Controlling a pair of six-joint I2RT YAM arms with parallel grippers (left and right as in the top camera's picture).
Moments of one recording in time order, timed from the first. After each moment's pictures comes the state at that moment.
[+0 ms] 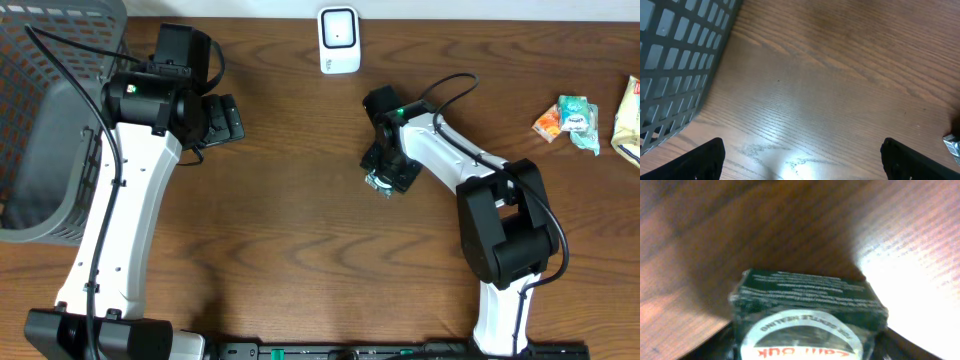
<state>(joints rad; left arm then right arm) -0.15 1.59 1.68 -1.31 -0.17 -0.43 0.41 2.09 1.46 -0.90 -0.01 1.06</state>
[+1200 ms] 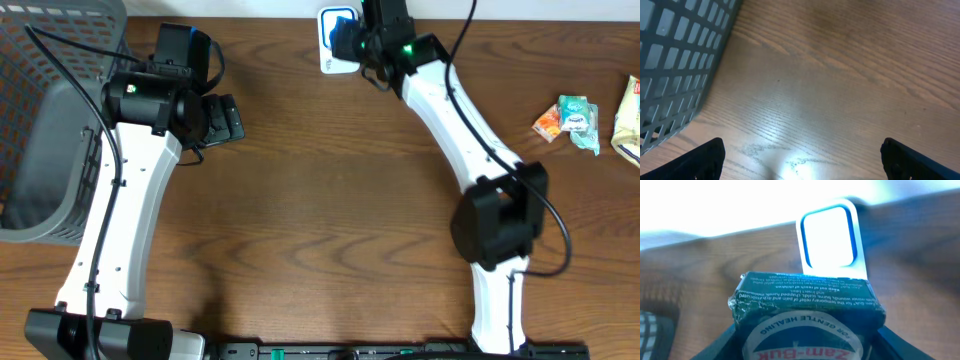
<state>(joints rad) -0.15 1.59 1.68 -1.31 -0.17 -0.43 0.39 2.25 2.13 -0.56 -0.04 0.51</state>
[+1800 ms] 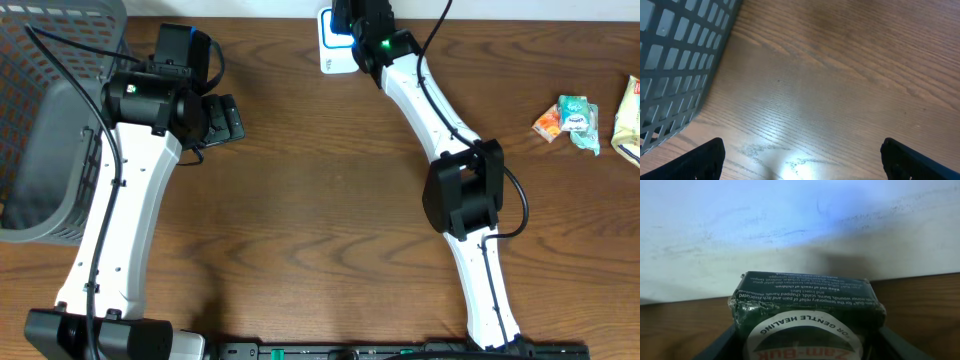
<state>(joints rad) -0.15 1.59 1.68 -1.31 -0.17 -0.43 0.39 2.52 2.37 -0.34 0.18 0.41</state>
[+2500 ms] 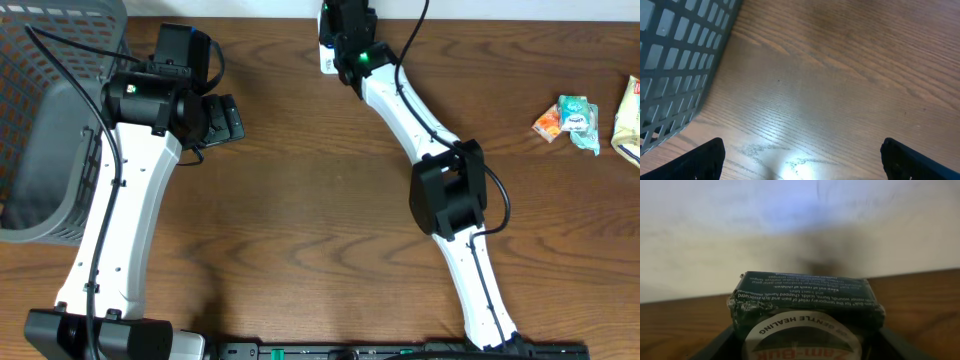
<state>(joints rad) -0.15 1.59 1.68 -1.31 -0.17 -0.43 0.45 2.58 2.37 -0.30 0.37 0.35</state>
